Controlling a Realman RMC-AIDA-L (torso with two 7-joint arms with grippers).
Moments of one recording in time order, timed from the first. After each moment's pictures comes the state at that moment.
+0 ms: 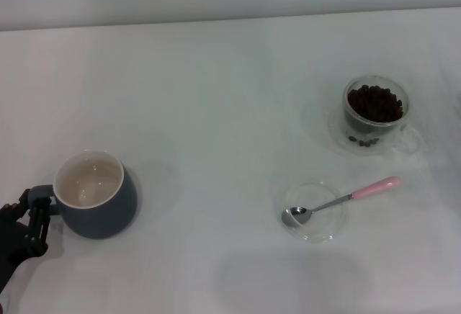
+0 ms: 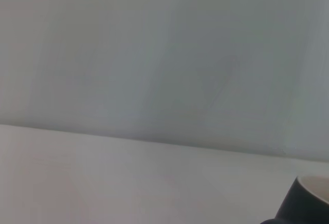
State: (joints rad) left arm -0.13 -2.09 -1.05 -0.14 -0.17 -1.25 2.68; right arm 0.31 2.01 -0.04 -0.08 1.70 1.10 -2.81
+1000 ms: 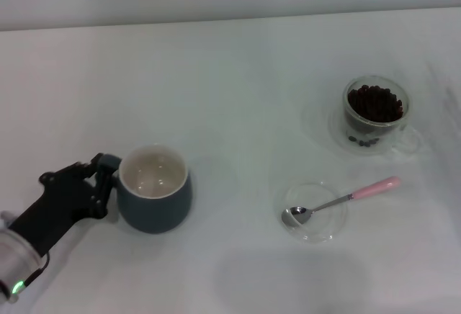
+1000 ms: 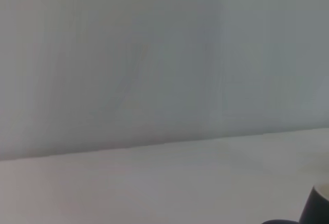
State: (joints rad) left arm -0.32 -2.08 -0.98 -0.15 -0.07 -1.14 2.69; right arm 0.34 2.01 -0.04 -0.07 1.70 1.10 -2.81
